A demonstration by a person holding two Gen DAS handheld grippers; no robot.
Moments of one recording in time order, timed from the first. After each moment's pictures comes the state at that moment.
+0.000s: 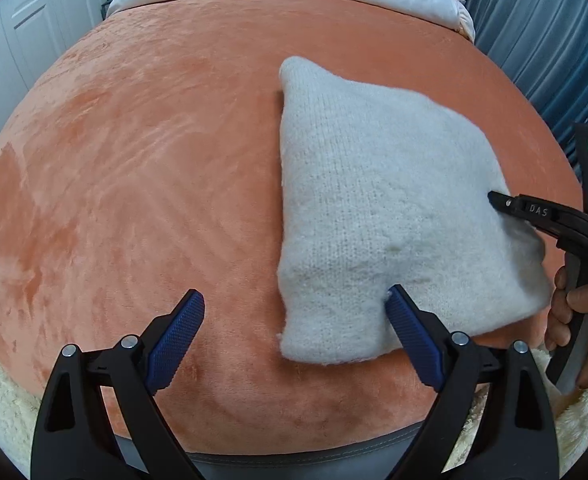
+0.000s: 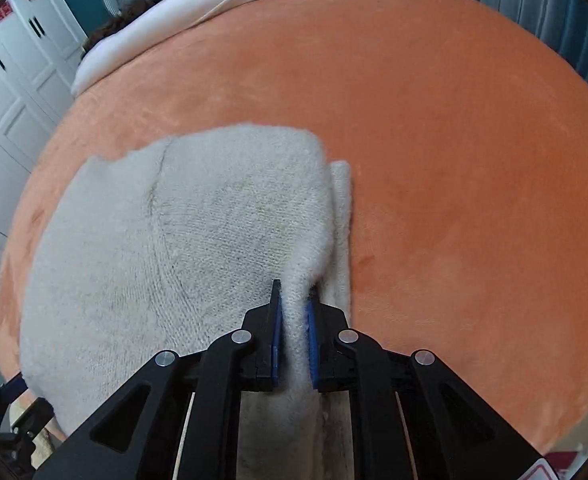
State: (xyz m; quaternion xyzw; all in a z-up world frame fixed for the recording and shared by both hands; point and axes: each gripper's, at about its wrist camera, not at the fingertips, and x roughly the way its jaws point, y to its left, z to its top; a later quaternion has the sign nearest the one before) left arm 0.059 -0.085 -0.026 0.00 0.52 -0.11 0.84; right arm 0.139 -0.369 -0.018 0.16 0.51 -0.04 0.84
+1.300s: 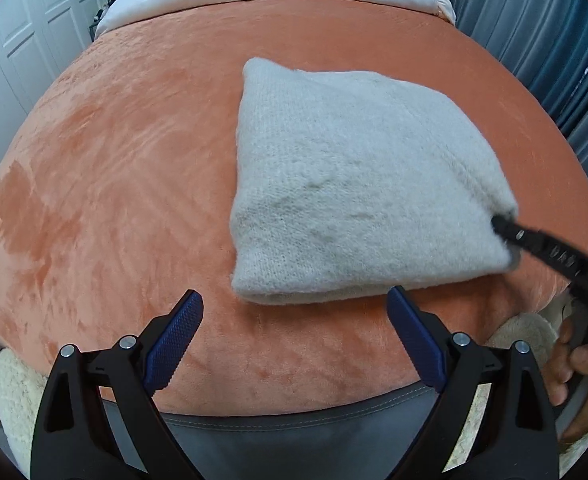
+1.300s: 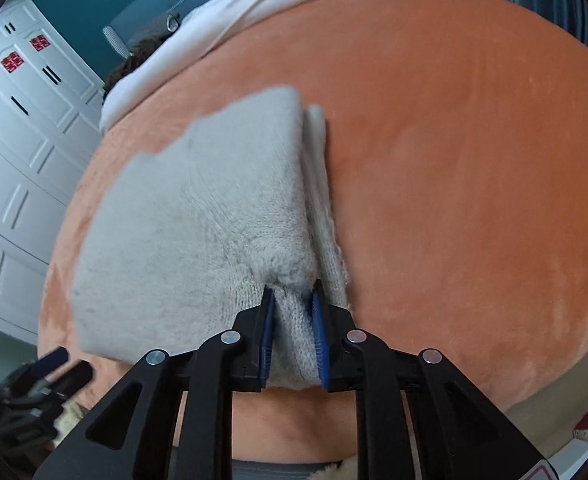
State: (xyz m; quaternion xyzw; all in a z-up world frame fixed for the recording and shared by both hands) left arm 0.015 -0.113 -0.008 0.05 0.51 -0.12 0.85; right arm 0.046 -0.367 -0.006 0.24 0.47 -0.02 0.85
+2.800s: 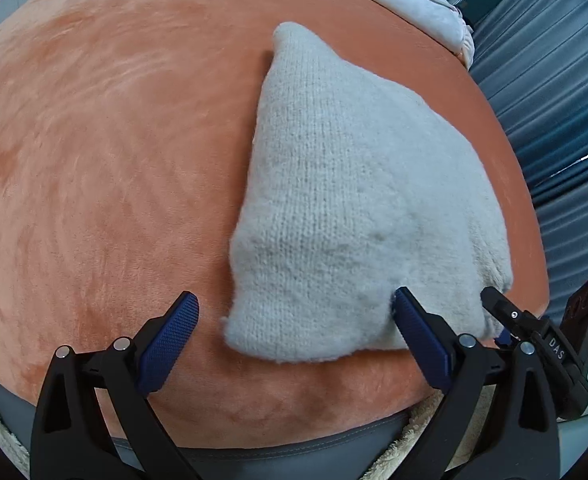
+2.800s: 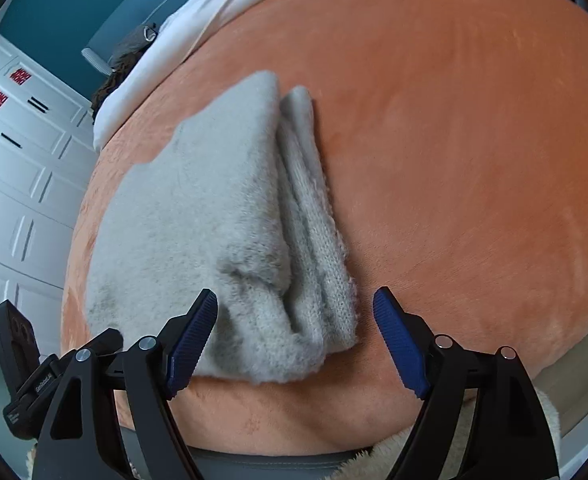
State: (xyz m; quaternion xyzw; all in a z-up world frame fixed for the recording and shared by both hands) left arm 0.065 -0.076 -0.052 -0.14 0.56 -0.14 0.80; right arm 0.049 -0.365 -0.027 0.31 0.49 -0.03 0.81
